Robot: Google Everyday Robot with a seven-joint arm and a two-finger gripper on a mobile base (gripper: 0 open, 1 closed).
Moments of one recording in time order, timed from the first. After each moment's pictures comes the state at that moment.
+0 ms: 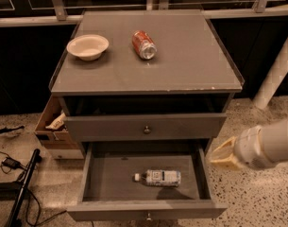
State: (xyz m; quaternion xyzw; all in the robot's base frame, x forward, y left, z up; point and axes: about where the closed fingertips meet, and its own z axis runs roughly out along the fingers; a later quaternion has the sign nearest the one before) arm 0.425 -0.221 0.725 -0.51 0.81 0.13 0.26
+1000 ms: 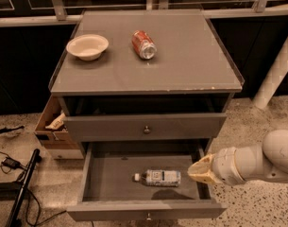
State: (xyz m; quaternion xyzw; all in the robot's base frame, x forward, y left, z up) arm 0.426 -0.175 0.639 -0.51 0.78 0.21 0.30
